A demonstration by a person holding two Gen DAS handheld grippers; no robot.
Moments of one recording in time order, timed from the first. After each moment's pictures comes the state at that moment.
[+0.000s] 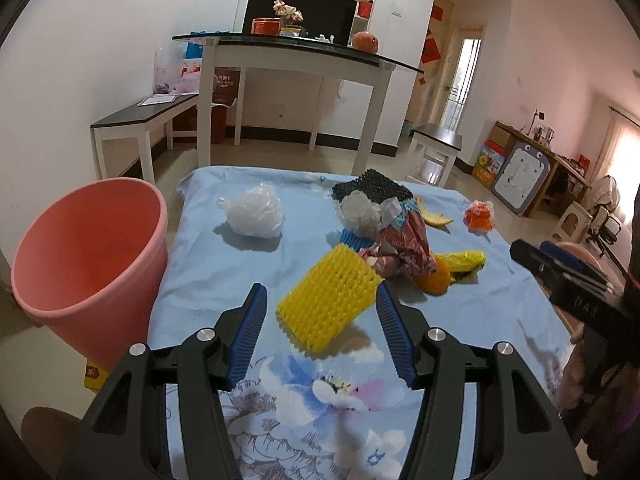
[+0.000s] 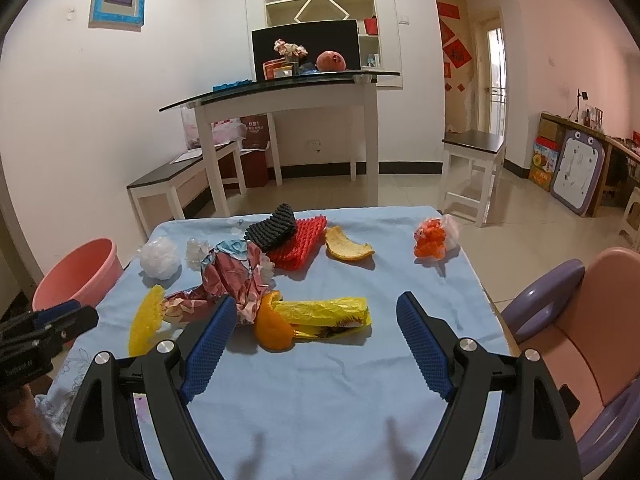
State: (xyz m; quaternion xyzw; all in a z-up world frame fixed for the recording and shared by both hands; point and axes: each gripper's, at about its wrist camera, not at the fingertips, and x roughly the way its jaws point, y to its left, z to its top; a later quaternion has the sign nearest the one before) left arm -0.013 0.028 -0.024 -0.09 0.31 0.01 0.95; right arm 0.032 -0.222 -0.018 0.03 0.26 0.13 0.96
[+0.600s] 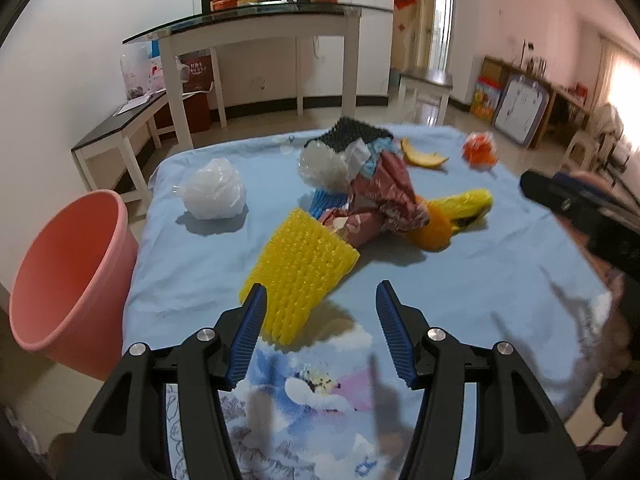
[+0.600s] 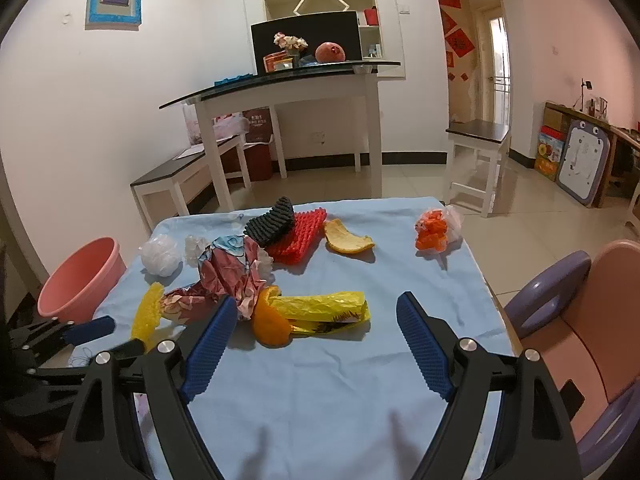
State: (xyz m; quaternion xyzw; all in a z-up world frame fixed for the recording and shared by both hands) left arm 0.023 -0.017 -0.045 0.01 0.38 0.00 0.93; right arm 0.039 -0.230 -0.020 0.04 0.27 0.15 0.95
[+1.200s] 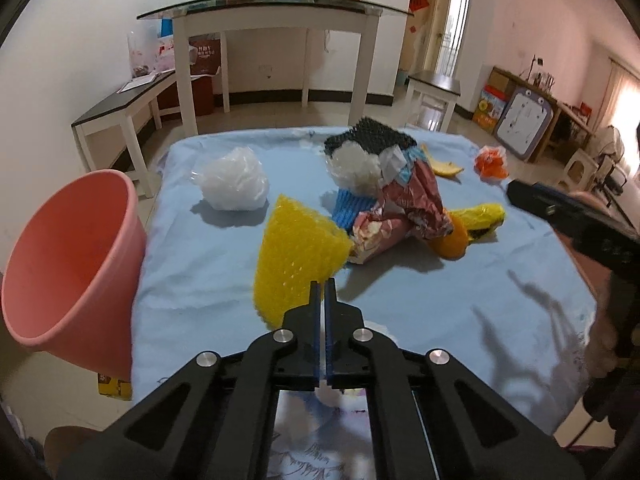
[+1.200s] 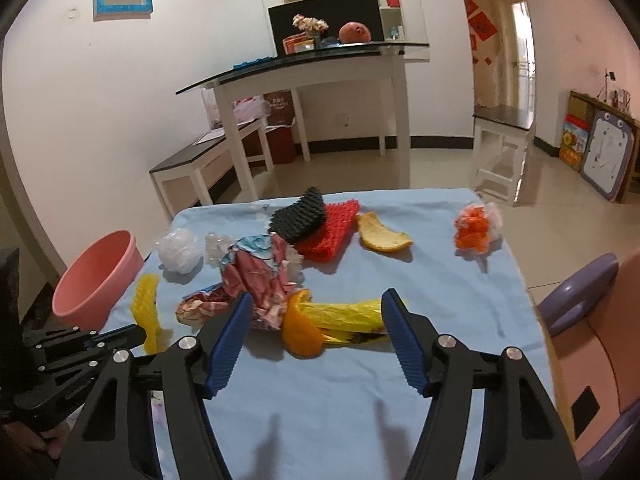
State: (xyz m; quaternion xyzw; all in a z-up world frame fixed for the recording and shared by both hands) left arm 0.022 0.020 -0.038 -0.04 0.39 0.00 0.92; right arm 0.069 -0.203 -0.021 0.04 0.32 0.20 0.93
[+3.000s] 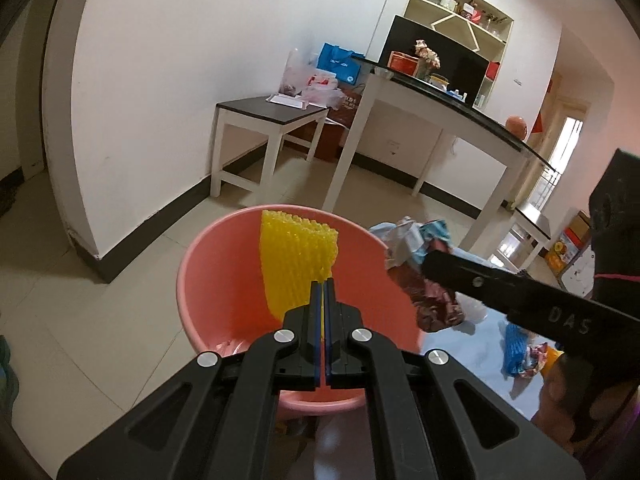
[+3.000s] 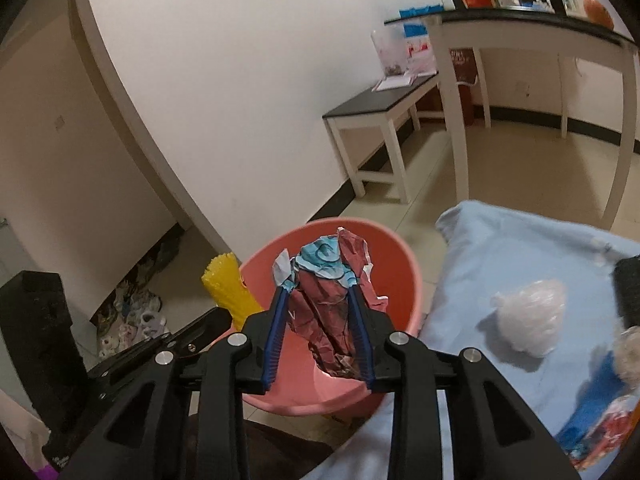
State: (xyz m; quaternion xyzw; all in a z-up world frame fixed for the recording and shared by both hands) left arm -0.060 0.233 -0.005 -0.20 0.26 0.18 0.93; right arm 0.089 0.107 0.000 0.03 0.37 0.46 0.81
